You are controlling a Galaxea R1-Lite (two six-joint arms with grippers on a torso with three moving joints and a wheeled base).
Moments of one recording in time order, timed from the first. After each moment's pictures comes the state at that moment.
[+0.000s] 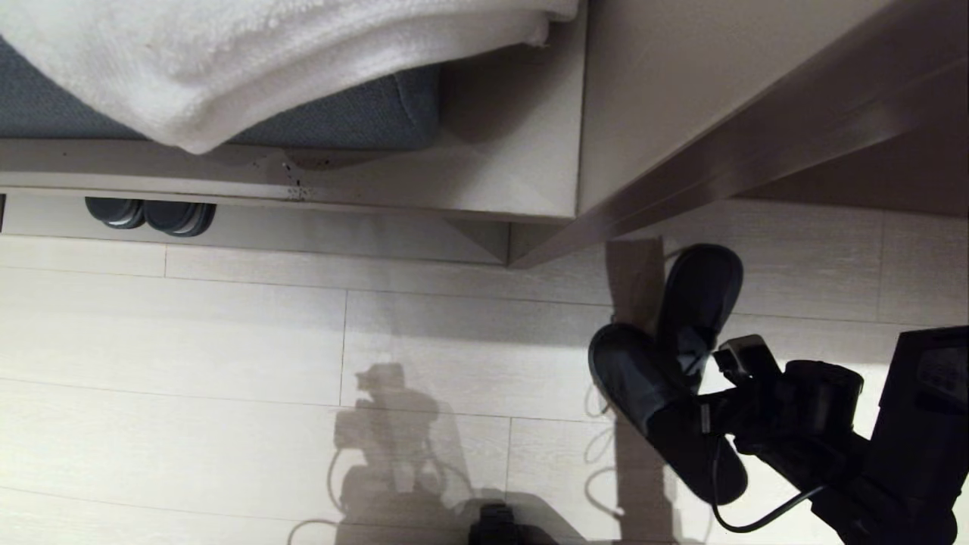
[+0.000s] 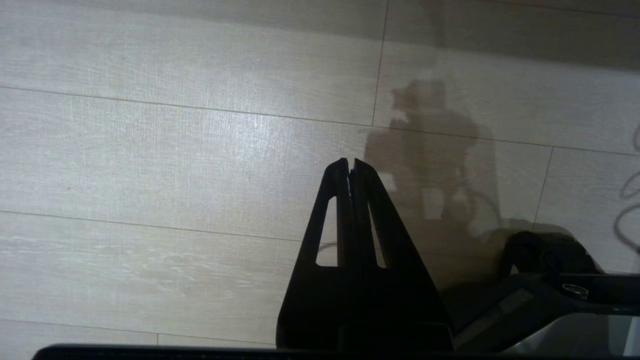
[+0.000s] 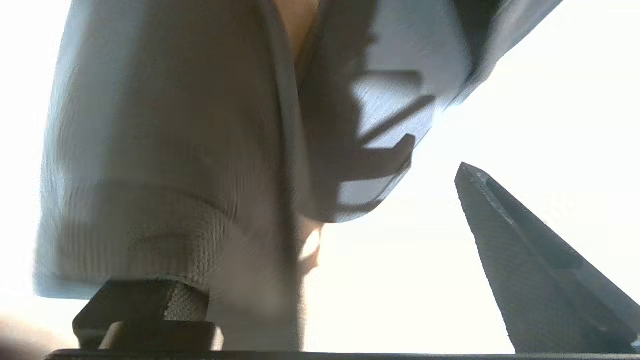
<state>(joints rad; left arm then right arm) 0.00 0.00 0.00 -0.01 0.01 -0.06 0.10 2.14 -0.33 -1.51 -0.08 -0.14</state>
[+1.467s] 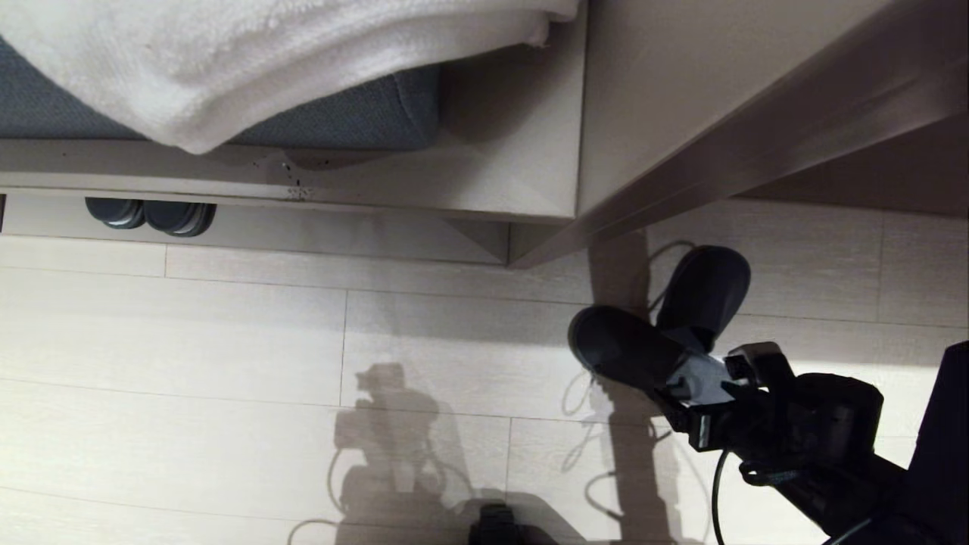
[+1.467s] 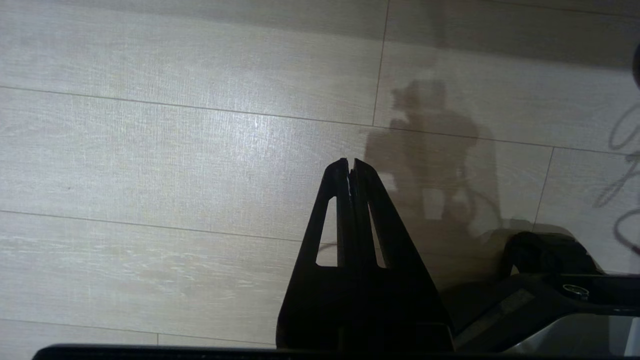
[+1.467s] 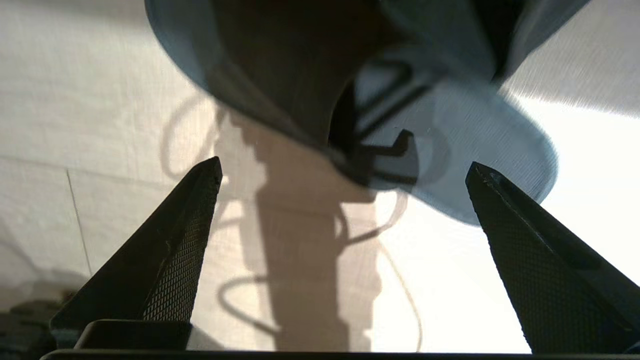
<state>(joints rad) 0.00 0.00 0.00 -0.01 0.01 -0.06 0.24 2.01 -0.19 -1.52 -0.16 0.01</state>
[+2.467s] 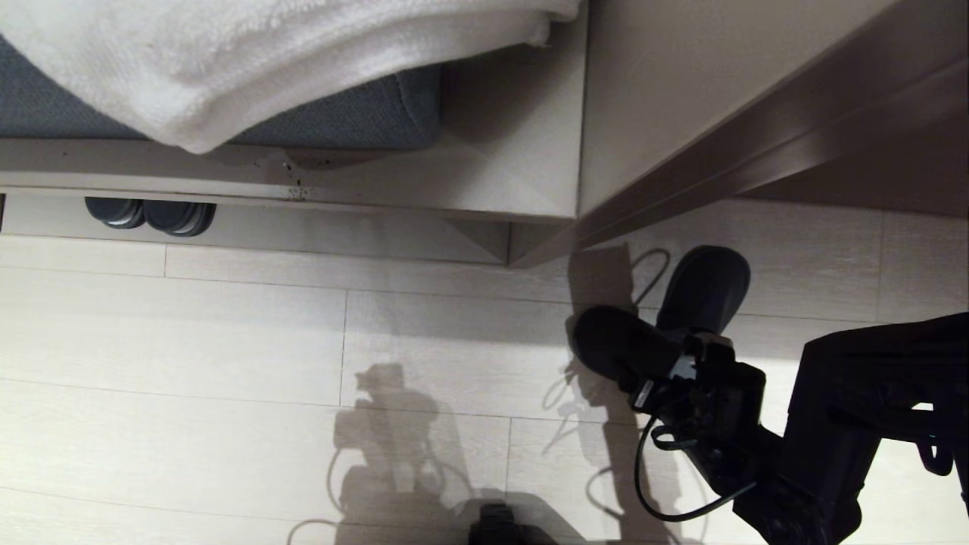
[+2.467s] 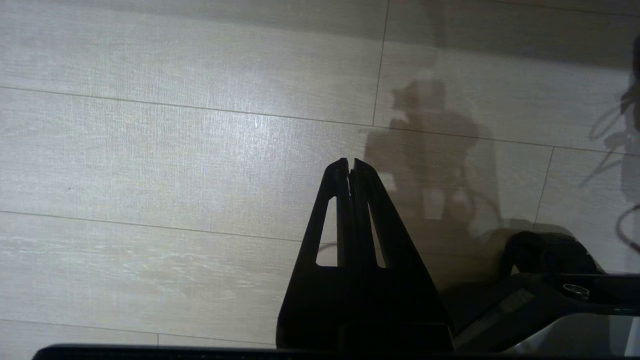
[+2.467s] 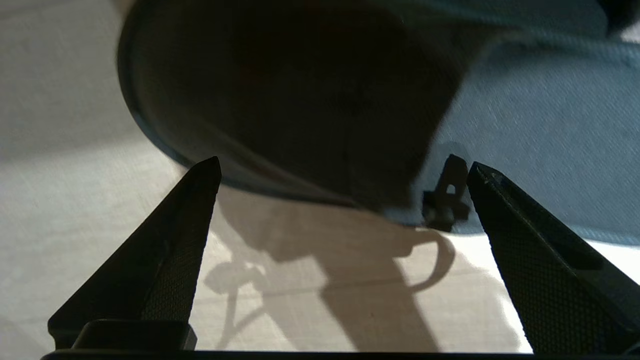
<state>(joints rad) 0.00 0.00 0.00 -0.01 0.01 -0.06 0.35 2.24 -0.48 -1.52 -0.37 0.38</state>
